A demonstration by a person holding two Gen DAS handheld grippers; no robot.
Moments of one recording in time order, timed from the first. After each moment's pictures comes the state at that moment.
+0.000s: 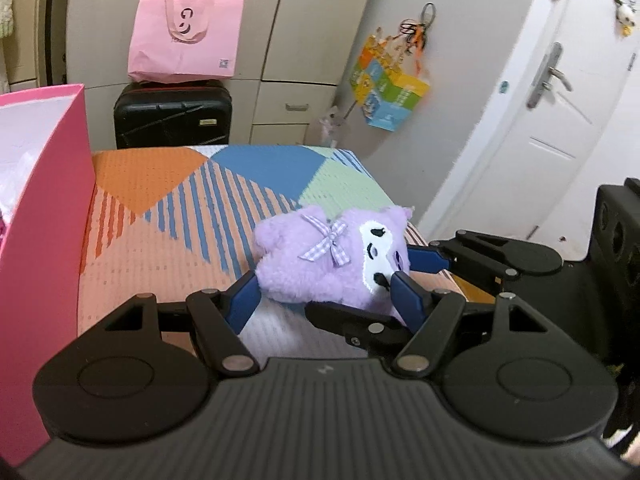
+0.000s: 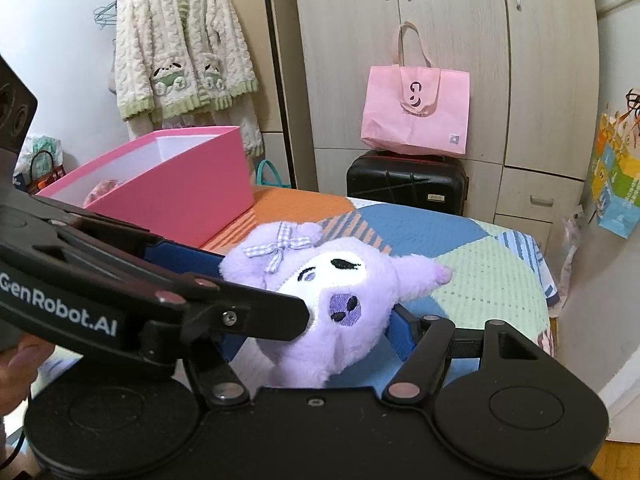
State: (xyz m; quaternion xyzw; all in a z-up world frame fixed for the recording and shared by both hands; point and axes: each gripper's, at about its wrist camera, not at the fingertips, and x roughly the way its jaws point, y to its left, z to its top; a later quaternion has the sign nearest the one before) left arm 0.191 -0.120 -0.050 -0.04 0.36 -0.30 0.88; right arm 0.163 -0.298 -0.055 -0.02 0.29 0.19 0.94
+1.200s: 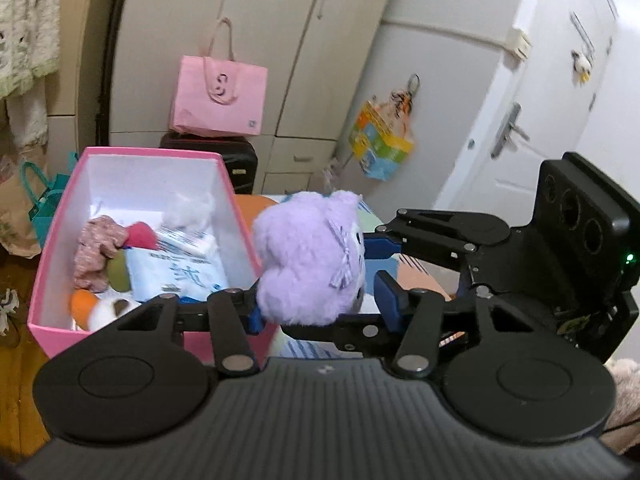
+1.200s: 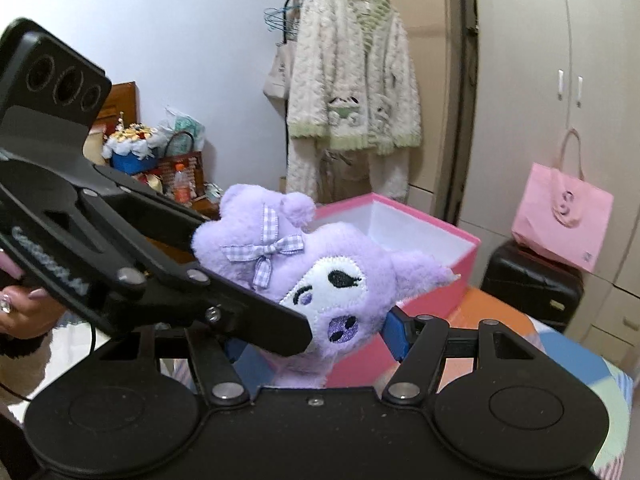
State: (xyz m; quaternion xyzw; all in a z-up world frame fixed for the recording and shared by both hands) left arm 0.102 0.066 0.041 -0.07 0.29 -0.31 0.90; right arm 0.095 -0.136 0.041 -0.10 0.22 0.36 0.90
